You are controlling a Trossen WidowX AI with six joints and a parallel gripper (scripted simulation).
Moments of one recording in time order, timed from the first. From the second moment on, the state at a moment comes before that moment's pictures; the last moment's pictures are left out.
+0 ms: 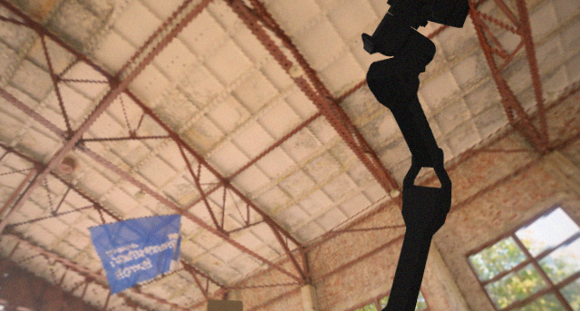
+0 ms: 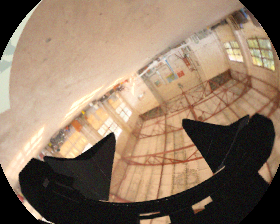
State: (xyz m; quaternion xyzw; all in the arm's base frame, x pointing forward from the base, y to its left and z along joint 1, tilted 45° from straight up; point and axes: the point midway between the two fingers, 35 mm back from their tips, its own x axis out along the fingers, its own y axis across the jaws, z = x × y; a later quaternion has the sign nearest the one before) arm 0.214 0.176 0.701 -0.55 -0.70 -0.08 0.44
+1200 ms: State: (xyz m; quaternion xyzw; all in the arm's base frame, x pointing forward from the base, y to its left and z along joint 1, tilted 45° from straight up) arm 0.530 0.105 0.276 -0.61 -0.12 0.37 0.69
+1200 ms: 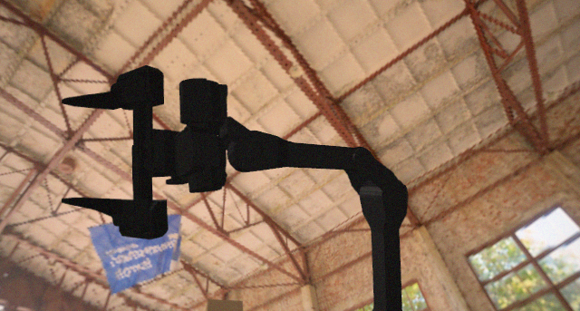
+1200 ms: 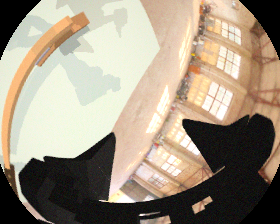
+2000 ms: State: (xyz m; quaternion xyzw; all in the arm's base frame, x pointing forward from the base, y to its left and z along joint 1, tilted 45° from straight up) arm 0.379 0.014 -0.017 -0.27 0.31 0.63 0.66
